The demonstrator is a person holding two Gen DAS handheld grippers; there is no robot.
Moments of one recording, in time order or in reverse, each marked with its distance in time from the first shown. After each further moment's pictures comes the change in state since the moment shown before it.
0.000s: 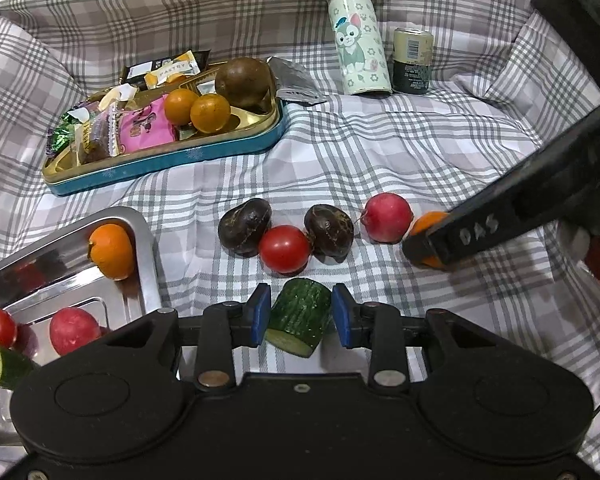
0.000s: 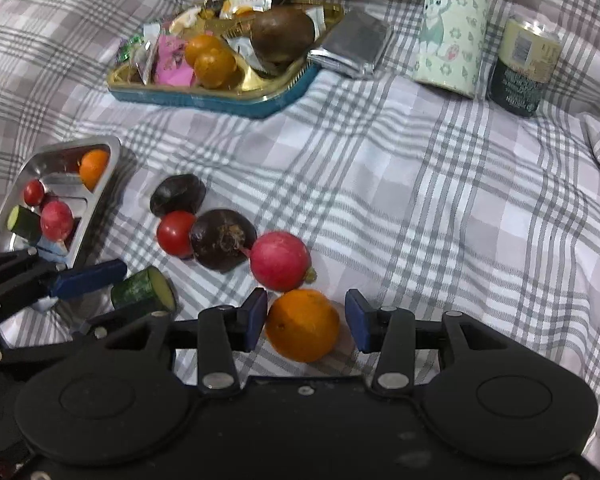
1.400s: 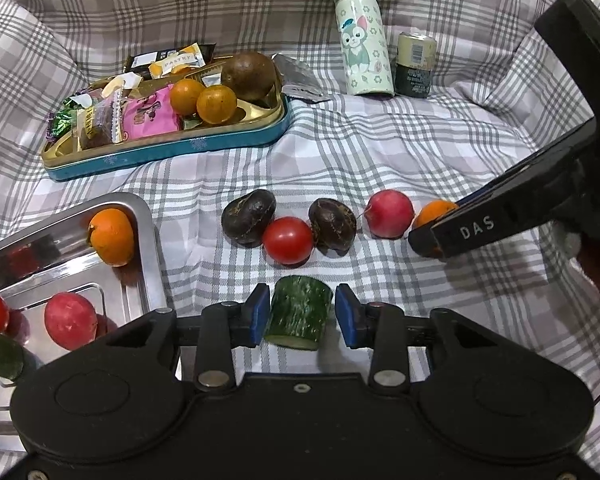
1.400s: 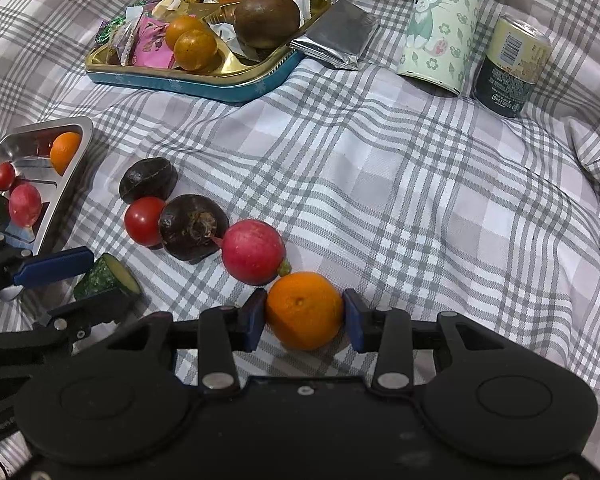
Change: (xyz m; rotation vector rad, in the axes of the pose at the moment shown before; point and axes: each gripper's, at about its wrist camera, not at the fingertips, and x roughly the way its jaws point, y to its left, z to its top) left arm -0.001 0.010 -0.009 -0.034 -0.006 -0.027; right arm 0.006 0.001 -0.002 -0.026 -0.014 -0.081
